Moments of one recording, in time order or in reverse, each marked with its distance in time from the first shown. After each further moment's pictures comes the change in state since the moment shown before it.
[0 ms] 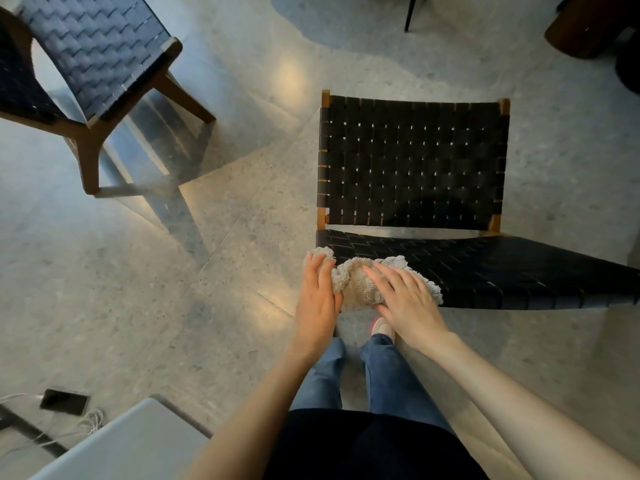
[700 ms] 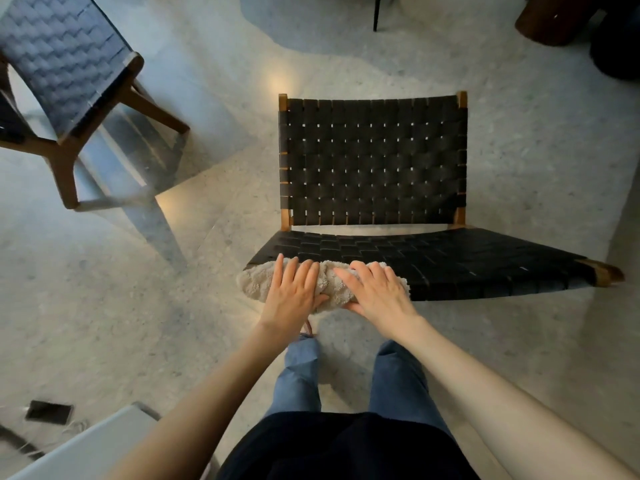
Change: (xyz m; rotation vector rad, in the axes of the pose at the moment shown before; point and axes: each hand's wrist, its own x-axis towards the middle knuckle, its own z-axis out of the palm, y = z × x) left_hand 0.023 0.060 0.049 0.945 -0.455 0.162; right_hand -0.021 0.089 0.004 -0.079 -0.105 -0.118
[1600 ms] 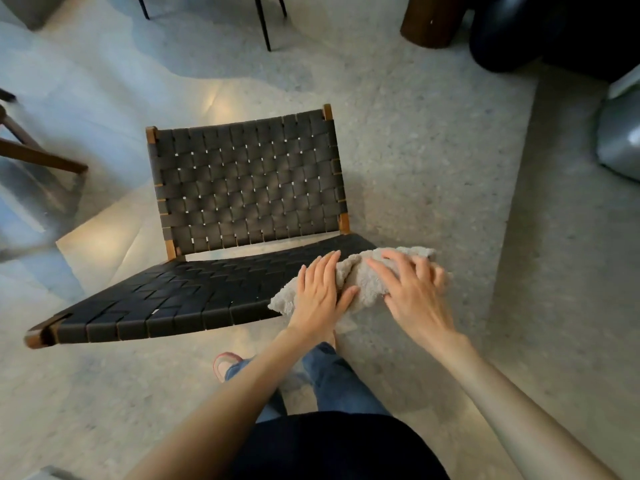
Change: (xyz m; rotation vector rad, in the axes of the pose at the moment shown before) left_hand 0.130 0.342 -0.080 -0.631 0.242 0.093; right_hand -0.209 0.302 -0.022 -0.035 0.449 0.363
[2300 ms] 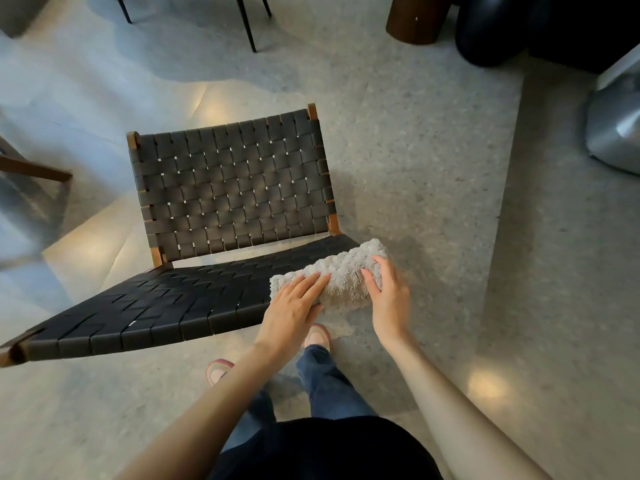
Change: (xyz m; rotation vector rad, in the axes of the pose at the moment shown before) left_hand -0.008 -0.021 0.001 0.156 -0.115 0.123; right_hand 0.001 -0.011 0.057 0.707 0.115 0.610
